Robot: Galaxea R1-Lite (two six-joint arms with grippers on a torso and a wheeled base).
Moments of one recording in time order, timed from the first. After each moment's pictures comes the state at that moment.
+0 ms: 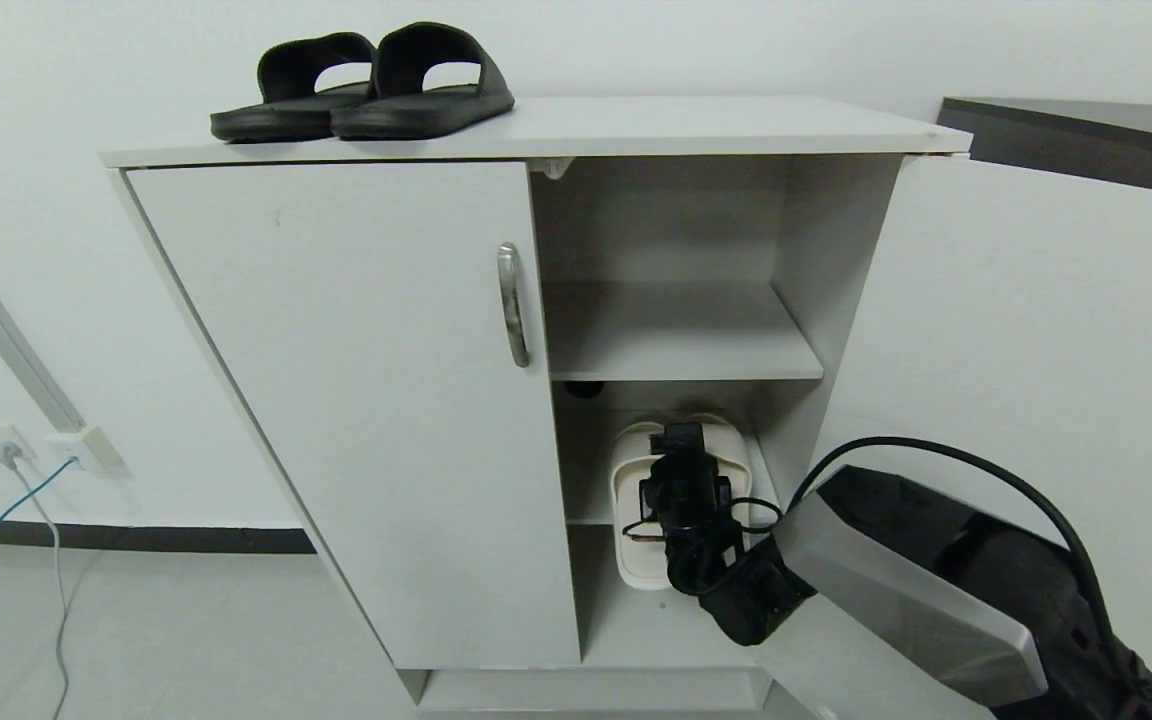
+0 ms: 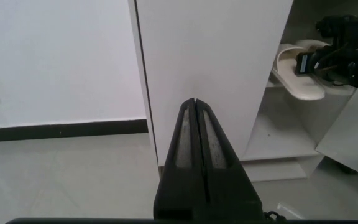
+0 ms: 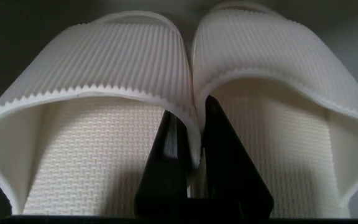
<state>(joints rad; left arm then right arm) 0.00 0.00 0.00 0.00 -0.02 0.02 0.68 2.64 -1.53 -0.91 -0.70 0.12</state>
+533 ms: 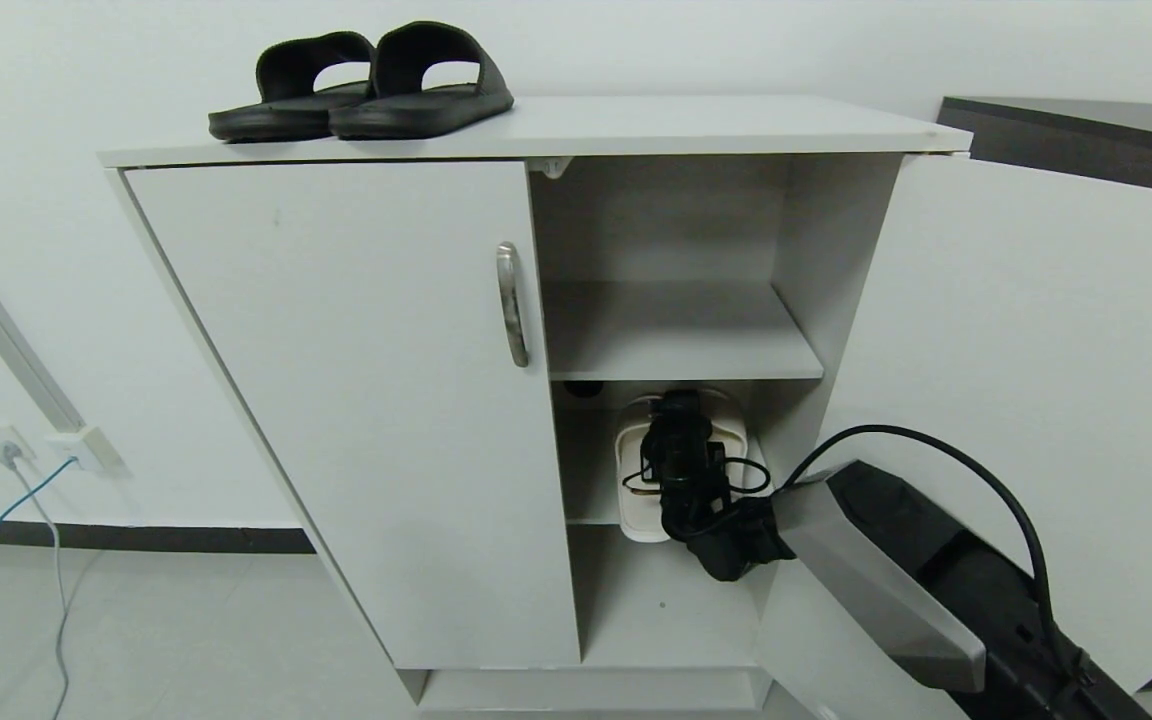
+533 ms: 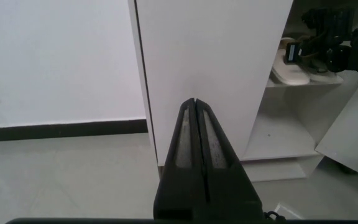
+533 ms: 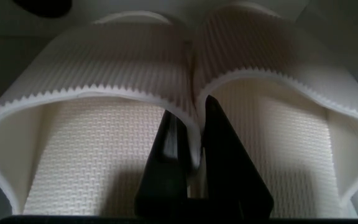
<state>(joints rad) 0.00 0.00 0.00 0.00 -0.02 0.02 0.61 2.77 -1.94 -0.66 -0.68 0.11</state>
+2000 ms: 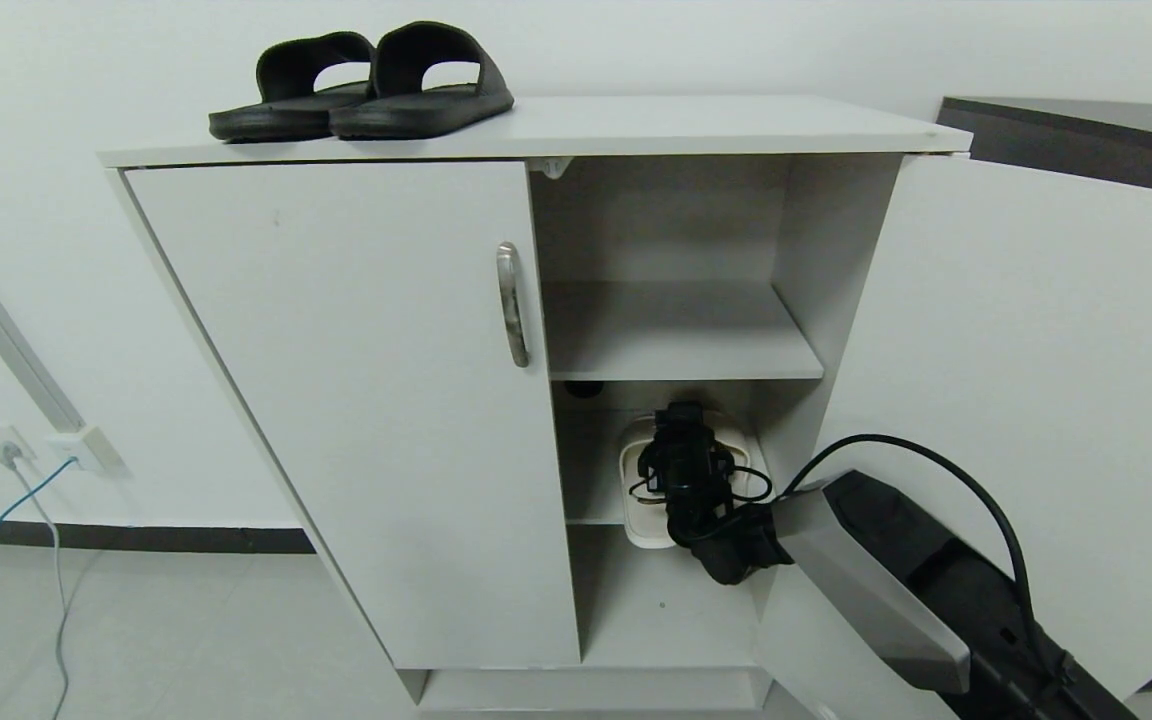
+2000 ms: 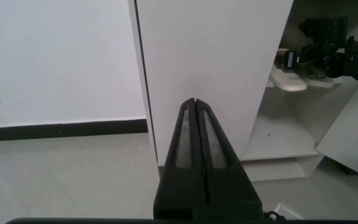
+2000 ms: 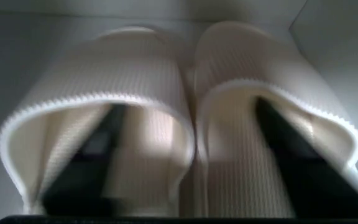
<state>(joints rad) 0.00 0.00 0.00 0.00 -0.02 0.02 0.60 2.82 -1.97 -0.62 -0.65 0.12</state>
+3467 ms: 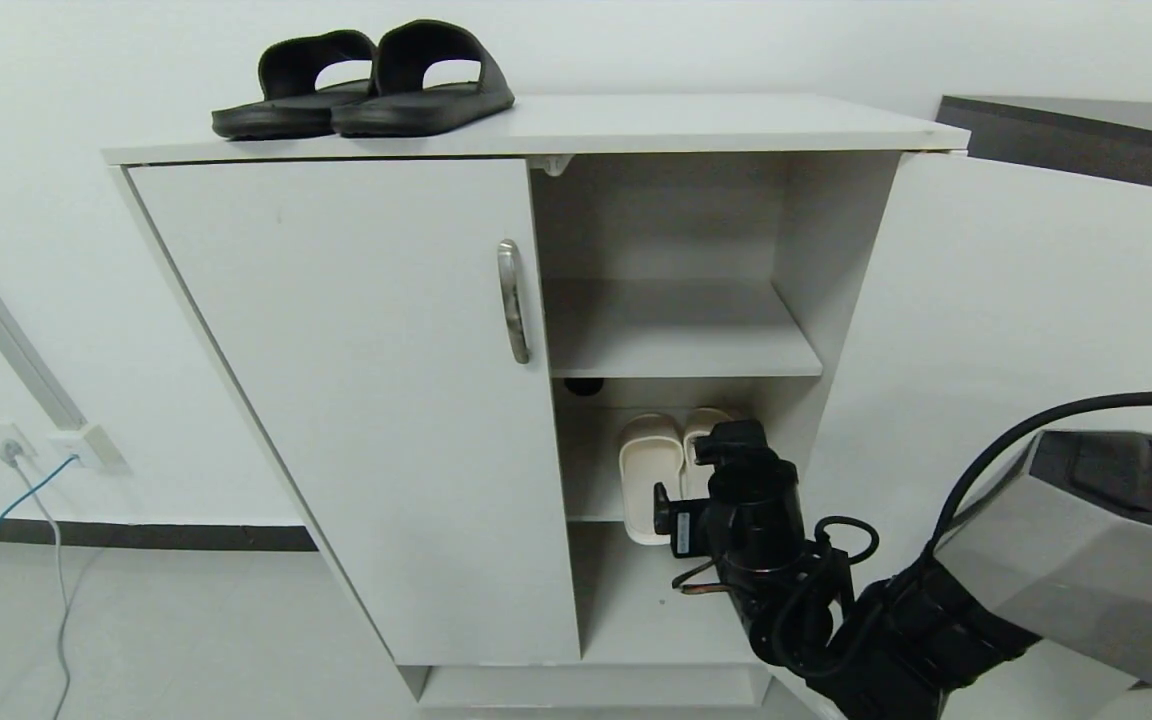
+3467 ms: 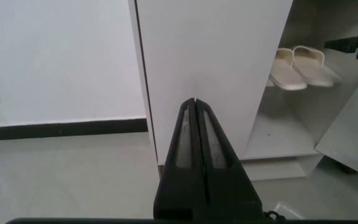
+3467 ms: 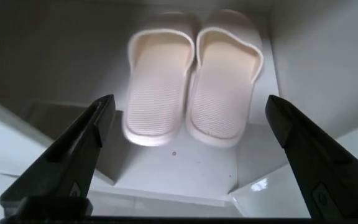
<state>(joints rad) 0.00 0.00 0.00 0.01 -0.02 0.02 0.81 2.16 -0.90 -1.00 -0.67 0.21</state>
